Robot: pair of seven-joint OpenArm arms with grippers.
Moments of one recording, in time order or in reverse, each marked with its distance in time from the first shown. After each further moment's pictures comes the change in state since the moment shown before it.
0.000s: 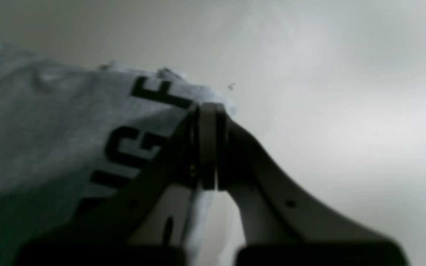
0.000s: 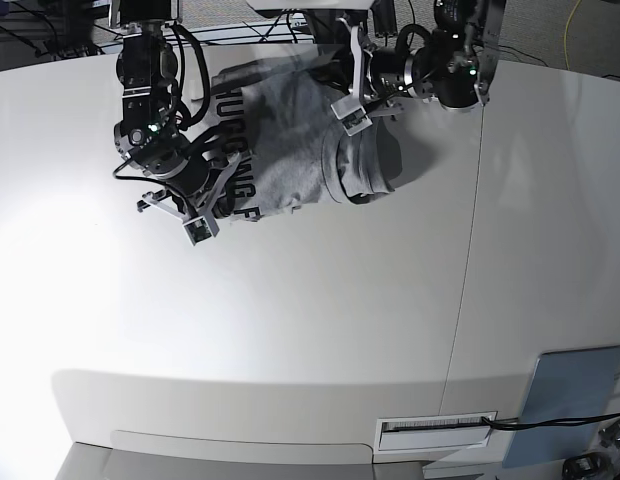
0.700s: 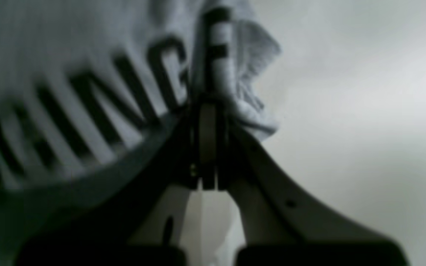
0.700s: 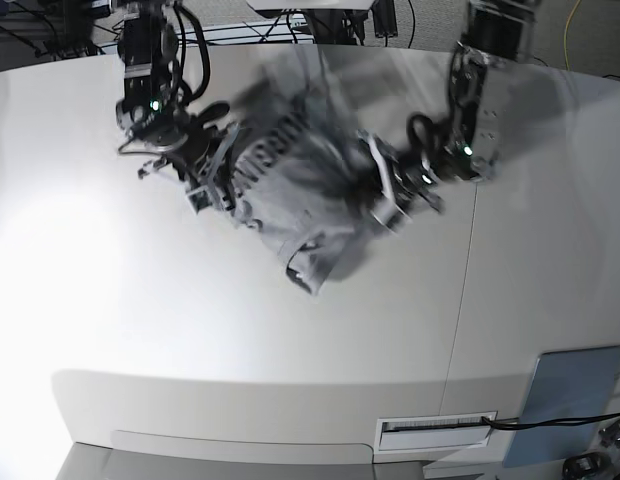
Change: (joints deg) left arm -20.2 -5.3 0.5 -24.7 23.9 14.3 -32.2; right arm -7.4 -0.1 0.0 3.8 0.3 0.0 -5.2
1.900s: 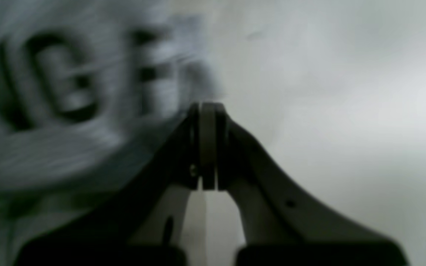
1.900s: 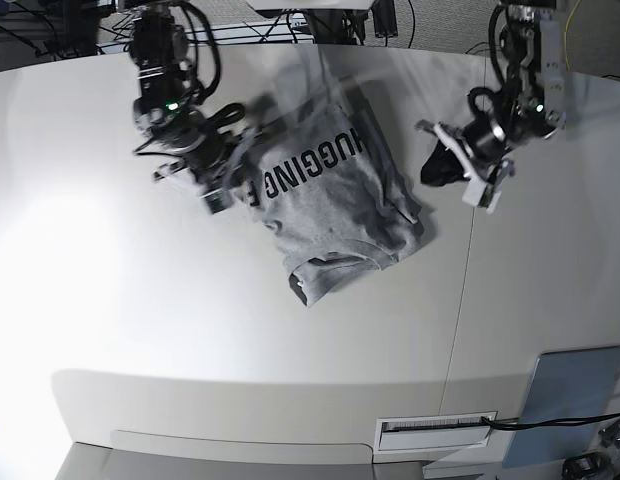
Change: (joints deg) left arm 15.8 -3.1 -18.7 14.1 -17.8 -3.3 2.7; right arm 2.0 -0.1 -6.5 -4.5 -1.4 -4.5 5.8
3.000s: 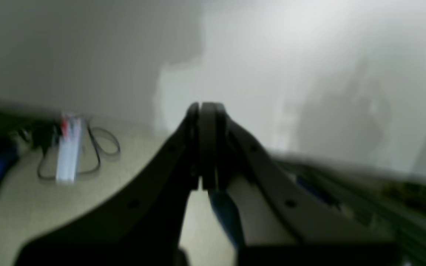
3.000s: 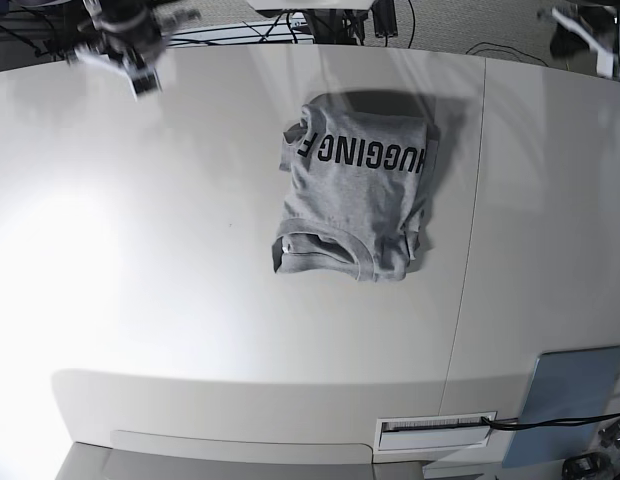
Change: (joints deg) left arm 33.4 0.3 -38.8 0.3 -9.6 -11.1 4.3; right arm -42.2 12.7 9.1 29.2 -11.8 -17.7 -6.0
